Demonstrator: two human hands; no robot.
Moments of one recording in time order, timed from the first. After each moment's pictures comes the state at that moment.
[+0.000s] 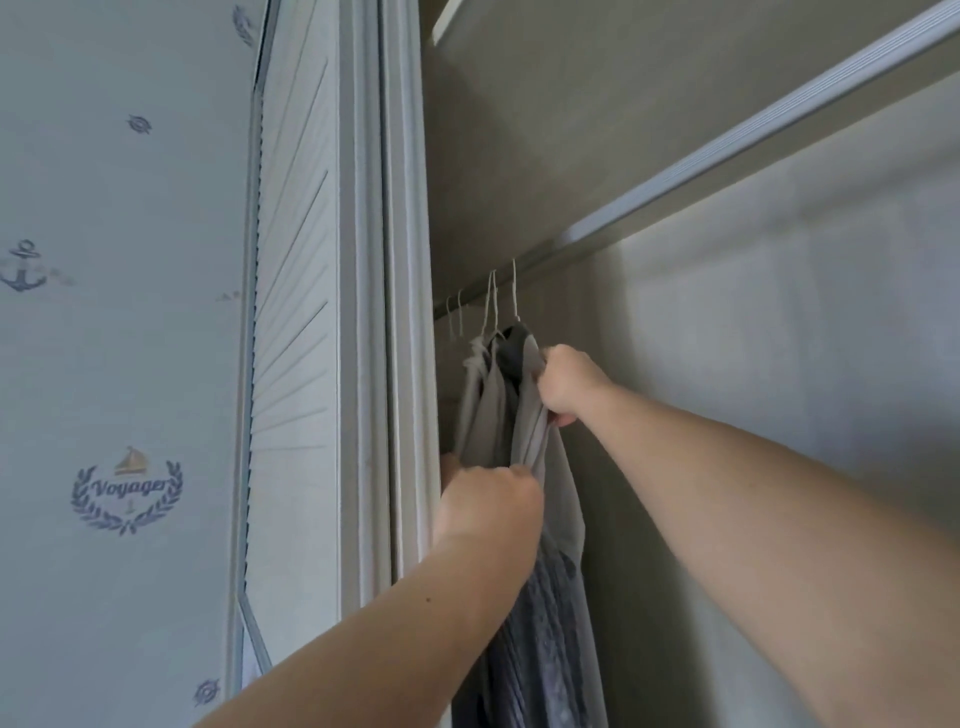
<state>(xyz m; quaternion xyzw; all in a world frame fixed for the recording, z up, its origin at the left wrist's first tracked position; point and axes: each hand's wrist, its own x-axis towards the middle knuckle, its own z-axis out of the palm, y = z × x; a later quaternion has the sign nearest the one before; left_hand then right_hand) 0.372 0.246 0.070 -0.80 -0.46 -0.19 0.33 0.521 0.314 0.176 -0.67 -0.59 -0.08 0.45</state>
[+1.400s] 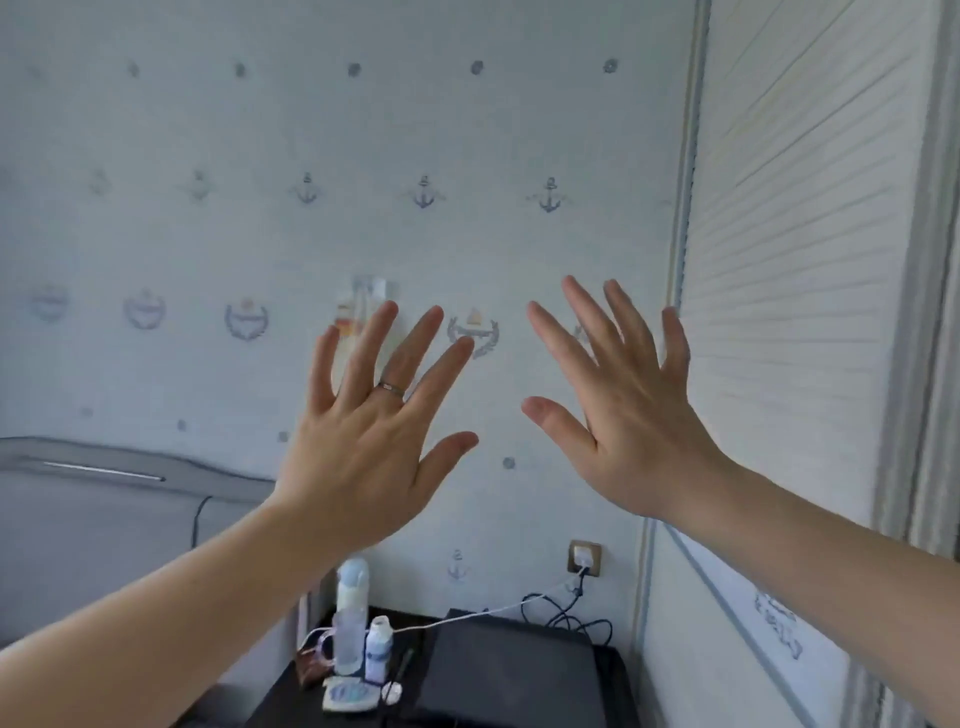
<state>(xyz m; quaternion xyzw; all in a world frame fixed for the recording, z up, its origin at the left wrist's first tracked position) -0.072 -0.082 -0.028 -0.56 -0.65 -0.18 0.48 0.140 0.030 0.011 -0.23 -0.86 -0.24 0.38</state>
